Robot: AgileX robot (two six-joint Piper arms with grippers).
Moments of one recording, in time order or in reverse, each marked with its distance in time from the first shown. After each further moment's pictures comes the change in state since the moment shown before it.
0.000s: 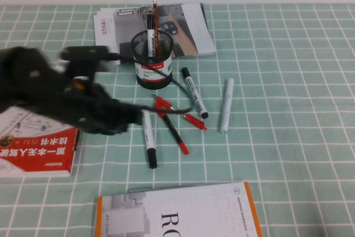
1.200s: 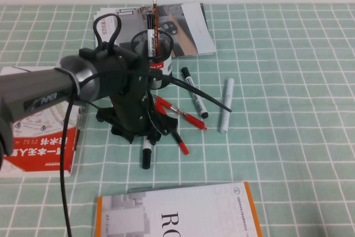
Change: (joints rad) right arm 0.000 0.000 0.000 0.000 0.000 0.000; left arm -0.155 0.501 -0.398 0.417 0.195 -0.476
